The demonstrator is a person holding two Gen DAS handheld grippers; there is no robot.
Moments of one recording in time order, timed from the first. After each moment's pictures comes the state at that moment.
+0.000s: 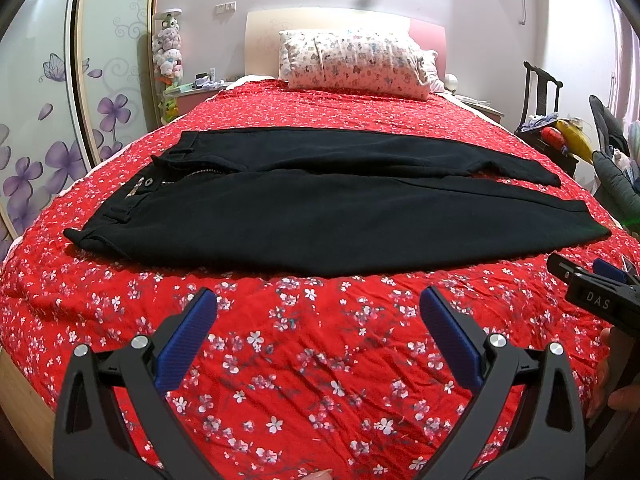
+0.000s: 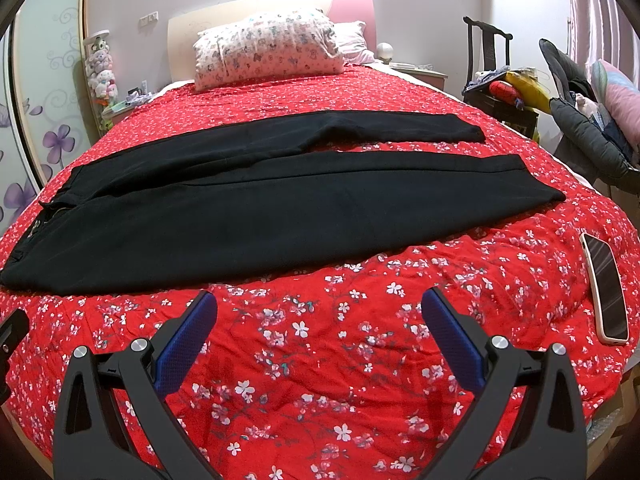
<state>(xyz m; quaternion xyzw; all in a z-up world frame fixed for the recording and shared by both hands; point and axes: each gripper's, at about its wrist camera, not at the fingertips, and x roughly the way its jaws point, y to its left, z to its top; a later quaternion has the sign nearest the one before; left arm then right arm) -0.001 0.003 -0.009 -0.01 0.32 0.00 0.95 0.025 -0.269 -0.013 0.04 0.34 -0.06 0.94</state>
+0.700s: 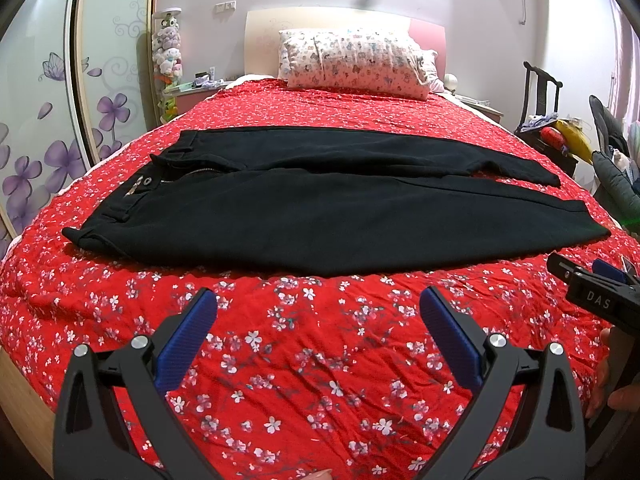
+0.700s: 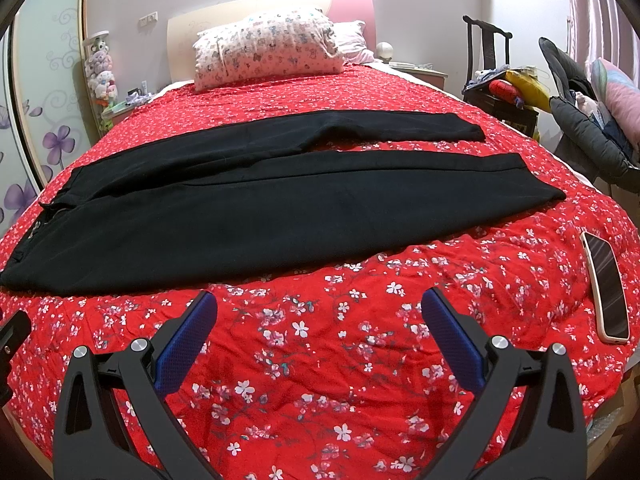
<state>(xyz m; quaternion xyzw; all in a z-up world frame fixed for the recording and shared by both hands) -0.003 0.002 -0.014 -0.01 0.32 0.00 0.95 0.022 -0.267 -0.015 0.04 0.34 -0.06 0.94</state>
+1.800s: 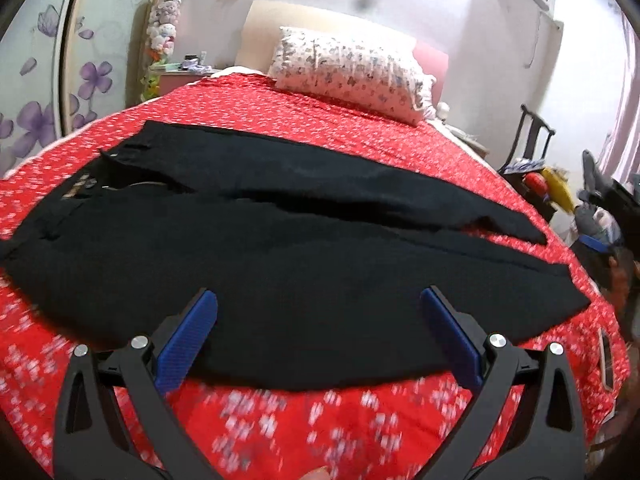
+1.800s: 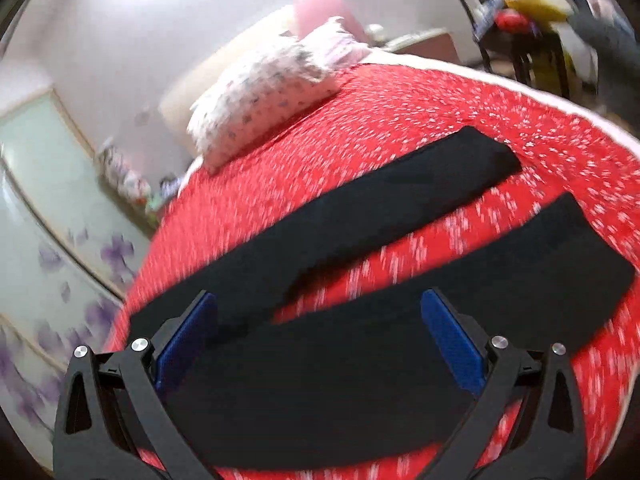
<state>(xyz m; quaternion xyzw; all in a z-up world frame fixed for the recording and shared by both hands) 0.092 0.009 -0.020 -0.12 0.31 -0.06 0.94 0.179 -0.458 0.056 0.29 0.32 0.04 0.90</state>
